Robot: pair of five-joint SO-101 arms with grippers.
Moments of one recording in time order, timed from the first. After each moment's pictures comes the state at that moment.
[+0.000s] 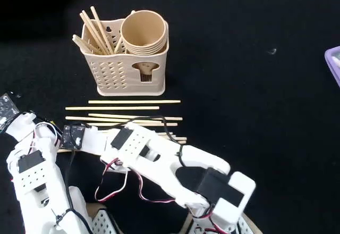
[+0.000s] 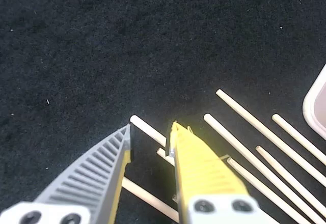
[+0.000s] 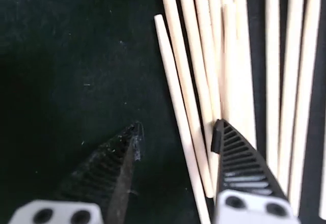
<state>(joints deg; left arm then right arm) -35.2 -57.4 78.1 34.9 11.1 -56.8 6.3 32.4 47.7 26.5</state>
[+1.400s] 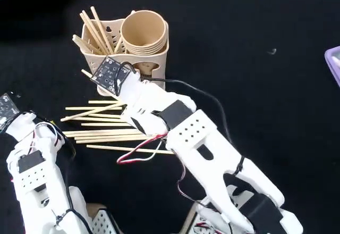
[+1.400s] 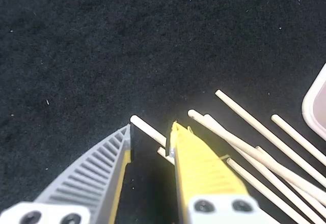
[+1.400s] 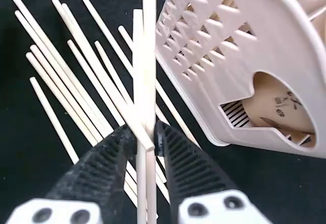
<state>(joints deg) -35.1 -57.5 78.1 34.9 11.1 -38.9 -21.8 32.0 50.1 21.5</state>
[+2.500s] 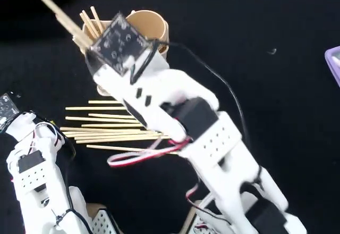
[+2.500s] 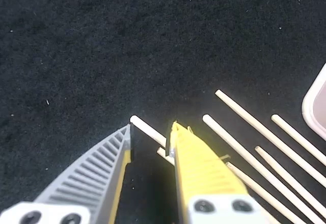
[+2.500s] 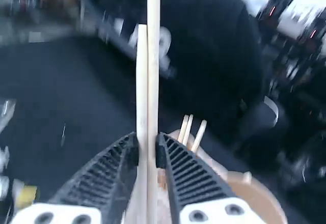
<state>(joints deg) -35.1 -57.5 78.1 34.9 11.1 -42.5 -23.5 2.4 42.0 14.7</state>
